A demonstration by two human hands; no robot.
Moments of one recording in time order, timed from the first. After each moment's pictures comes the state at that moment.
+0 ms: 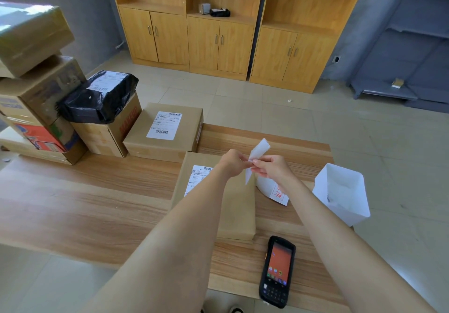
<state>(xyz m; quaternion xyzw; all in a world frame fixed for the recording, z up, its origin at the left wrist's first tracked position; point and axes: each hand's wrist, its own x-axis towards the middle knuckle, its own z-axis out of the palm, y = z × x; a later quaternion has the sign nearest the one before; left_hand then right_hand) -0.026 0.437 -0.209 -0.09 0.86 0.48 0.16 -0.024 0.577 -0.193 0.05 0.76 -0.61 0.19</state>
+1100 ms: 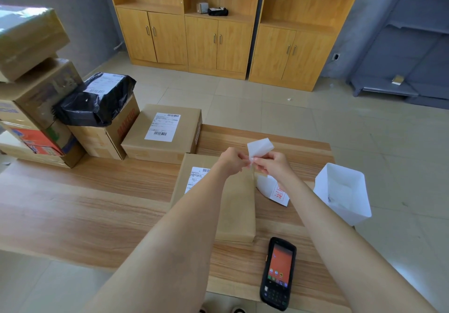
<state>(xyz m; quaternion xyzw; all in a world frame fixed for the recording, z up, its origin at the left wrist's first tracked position) -0.030 0.437 -0.200 -0.08 0.85 0.50 0.15 -0.039 0.578 -0.200 0.06 0.77 -0.62 0.15</state>
